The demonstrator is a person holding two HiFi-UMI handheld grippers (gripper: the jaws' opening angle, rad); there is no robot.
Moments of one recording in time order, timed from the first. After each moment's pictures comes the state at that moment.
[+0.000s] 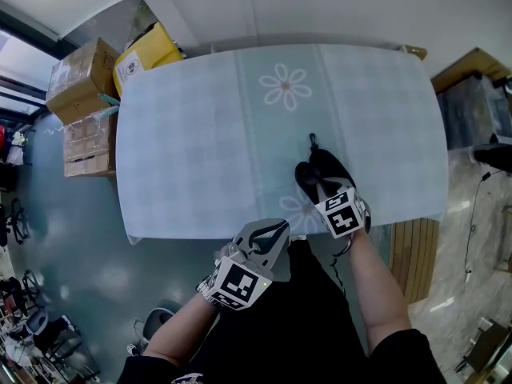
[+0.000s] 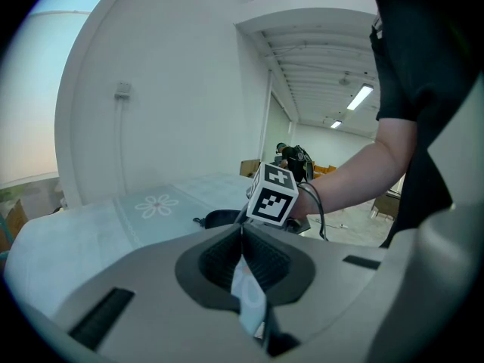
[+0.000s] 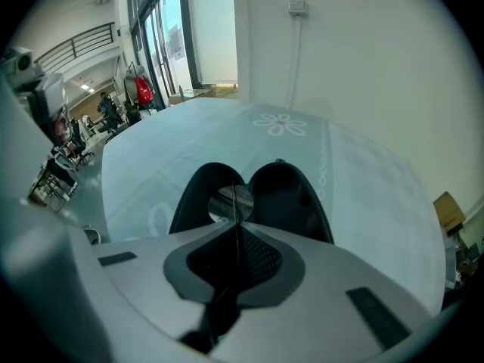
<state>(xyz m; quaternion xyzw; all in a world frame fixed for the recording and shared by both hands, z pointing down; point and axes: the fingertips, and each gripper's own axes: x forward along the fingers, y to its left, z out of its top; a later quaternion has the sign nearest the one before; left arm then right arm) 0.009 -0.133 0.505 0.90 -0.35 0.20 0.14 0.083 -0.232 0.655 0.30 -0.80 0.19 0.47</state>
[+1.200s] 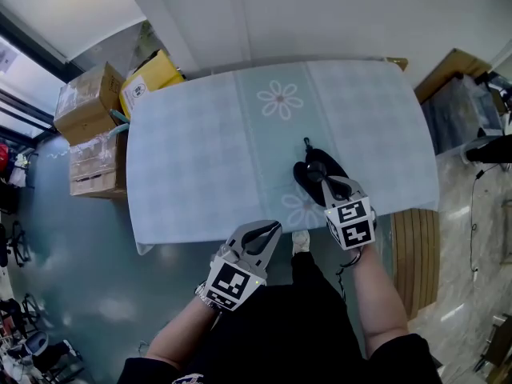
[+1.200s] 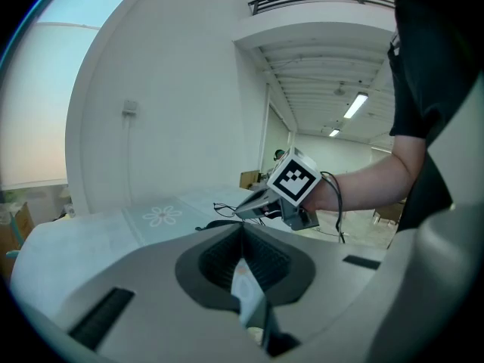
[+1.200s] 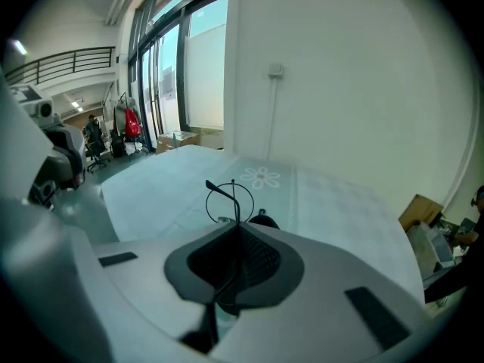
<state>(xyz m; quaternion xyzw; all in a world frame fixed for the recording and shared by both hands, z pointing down) -0.014 -0.097 0.465 0.91 -0.36 0.16 0.12 0.086 -0.215 0.544 0.41 -0.83 0.13 0.34</state>
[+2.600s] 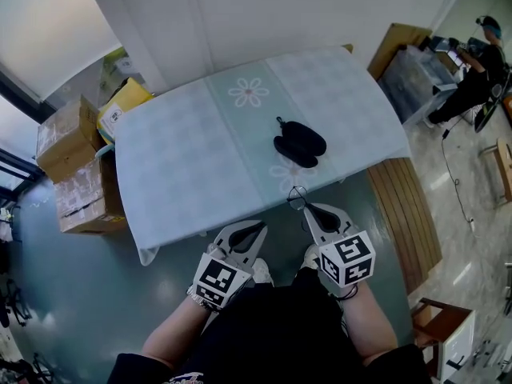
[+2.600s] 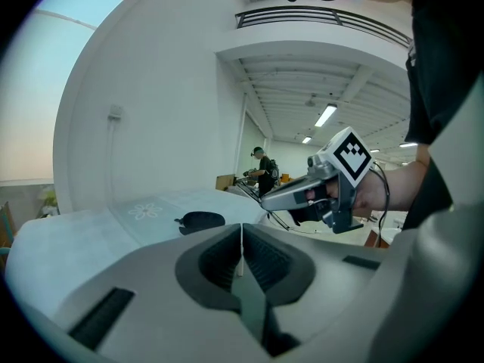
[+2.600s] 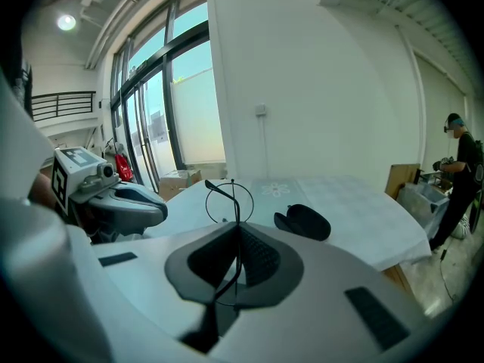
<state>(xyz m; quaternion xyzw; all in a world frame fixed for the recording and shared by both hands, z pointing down) -0.061 0.015 0.452 0.94 -0.28 0.14 0.10 0.033 -0.011 0.458 0.49 -0.83 0.18 0.19</state>
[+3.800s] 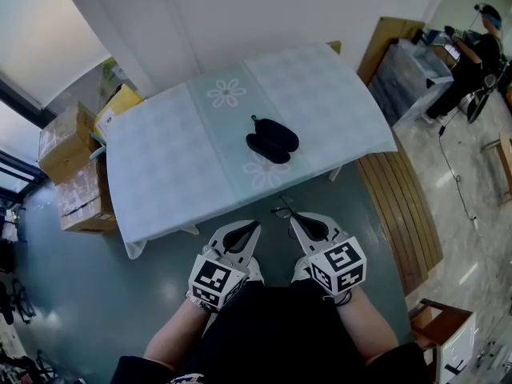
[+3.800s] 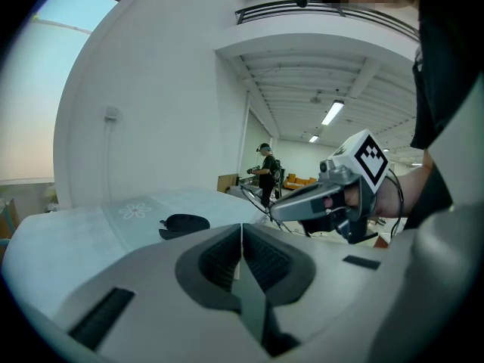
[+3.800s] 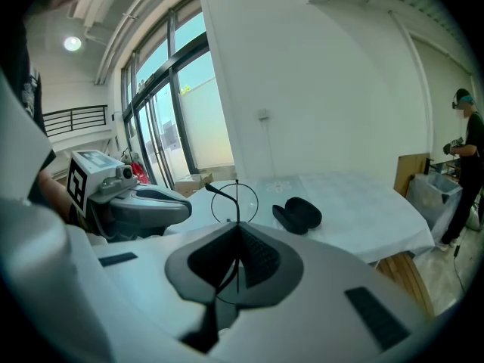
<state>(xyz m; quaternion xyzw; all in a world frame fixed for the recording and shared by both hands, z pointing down) 0.019 0.044 0.442 0.93 -0.31 0.14 0.12 0.093 0.040 0.452 0.45 -0.86 0.20 0.17</state>
